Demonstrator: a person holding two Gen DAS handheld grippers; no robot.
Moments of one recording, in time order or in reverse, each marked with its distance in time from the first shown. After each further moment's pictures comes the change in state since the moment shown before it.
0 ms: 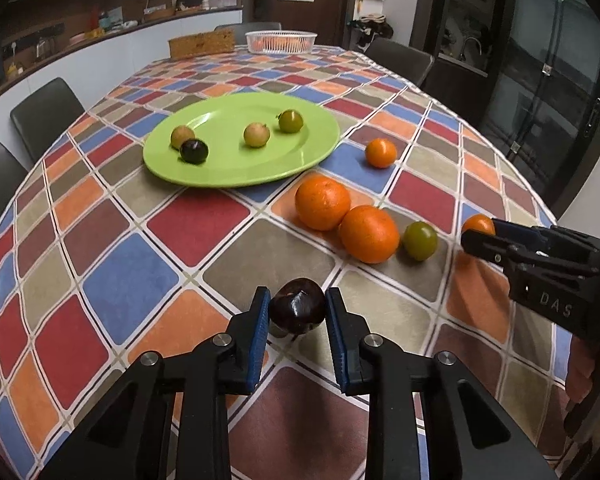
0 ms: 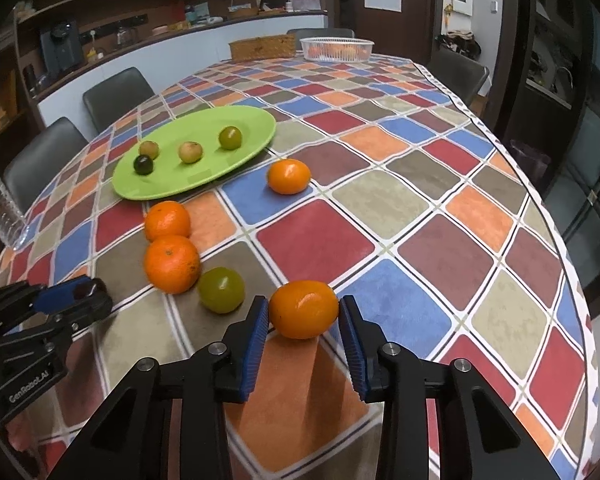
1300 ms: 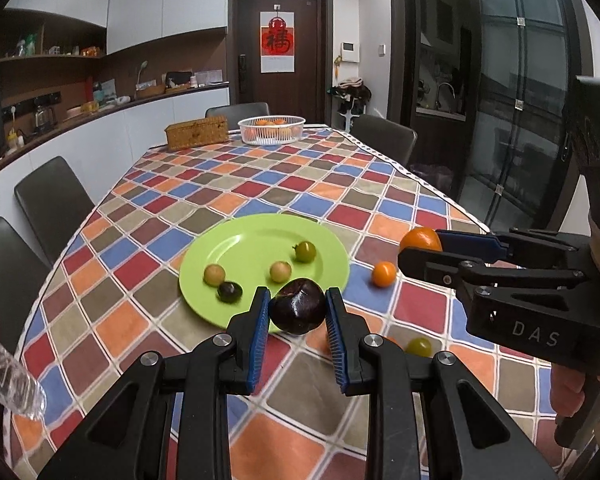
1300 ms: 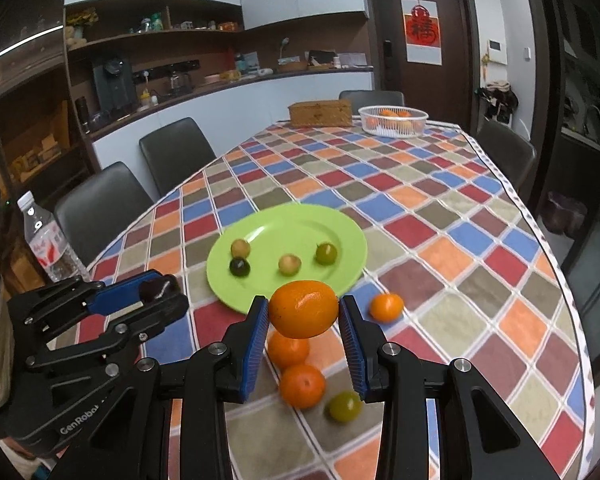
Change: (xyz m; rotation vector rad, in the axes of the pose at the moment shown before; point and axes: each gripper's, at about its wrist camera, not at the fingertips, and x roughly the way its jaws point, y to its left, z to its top) left arm -0.057 0.030 0.071 0.096 -0.258 -0.012; right arm -0.046 0.064 0.081 -0.059 -0.199 0.154
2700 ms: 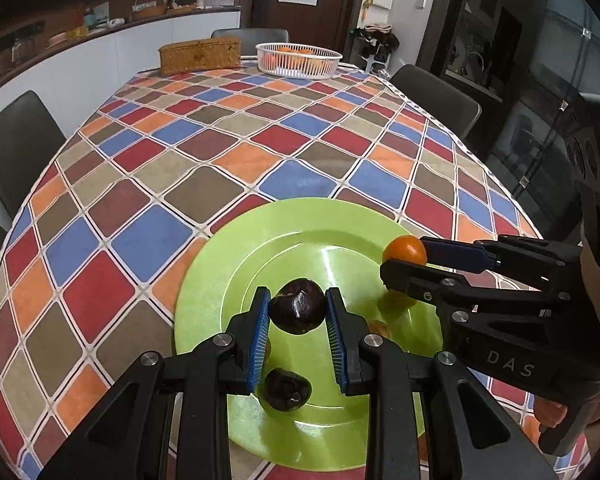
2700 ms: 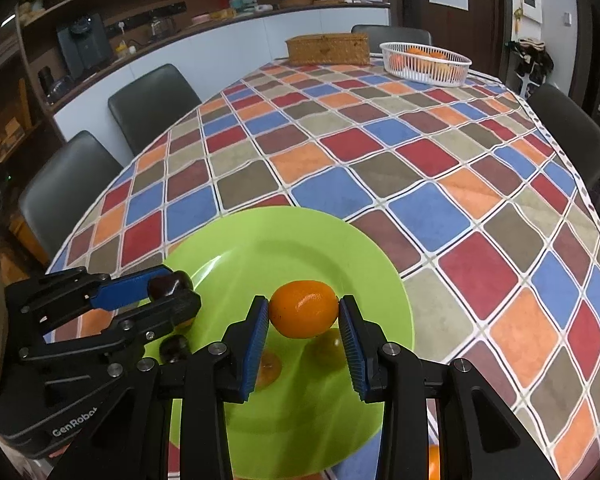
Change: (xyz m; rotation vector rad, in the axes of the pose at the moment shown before) left arm 0.171 0.088 0.050 -0.116 0.263 -0.059; right arm 0.190 -0.016 0.074 0.005 0.256 0.031
